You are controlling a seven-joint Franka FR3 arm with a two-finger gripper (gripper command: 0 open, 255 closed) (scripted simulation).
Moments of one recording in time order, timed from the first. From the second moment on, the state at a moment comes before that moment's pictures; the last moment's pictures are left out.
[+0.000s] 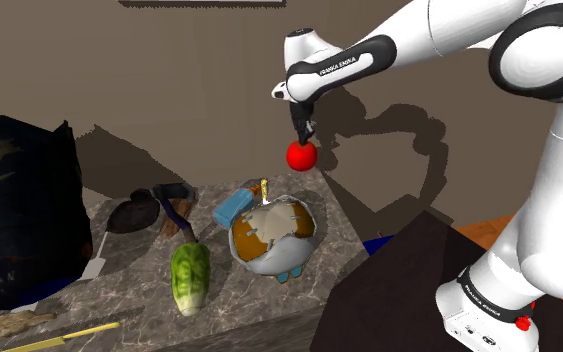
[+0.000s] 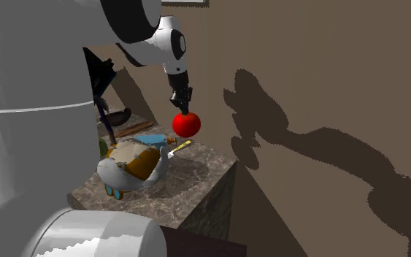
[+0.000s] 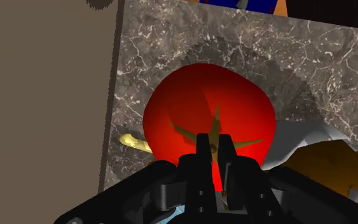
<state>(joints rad) 0.20 0.32 -0.08 -1.79 -0.13 2.08 -1.13</state>
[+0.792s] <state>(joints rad) 0.36 0.20 0.01 -1.96 -0.15 2.09 -0.86</state>
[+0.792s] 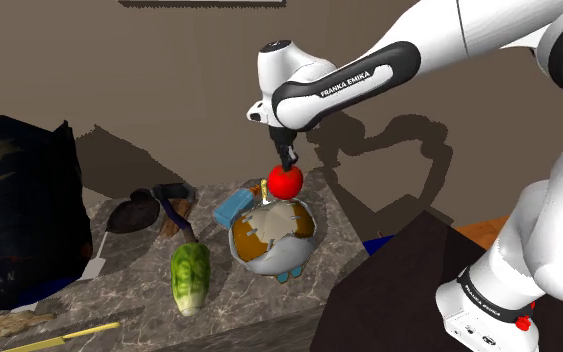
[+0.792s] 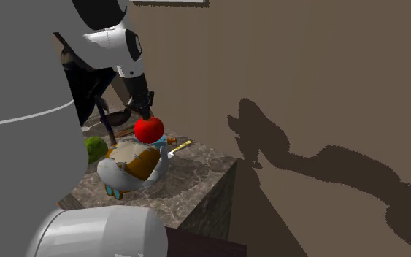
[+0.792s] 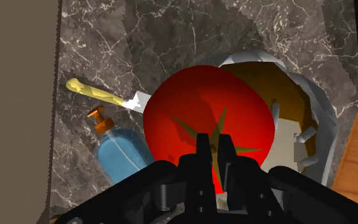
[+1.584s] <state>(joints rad) 0.52 0.20 0.12 -1.96 -0.15 2.06 -0.60</state>
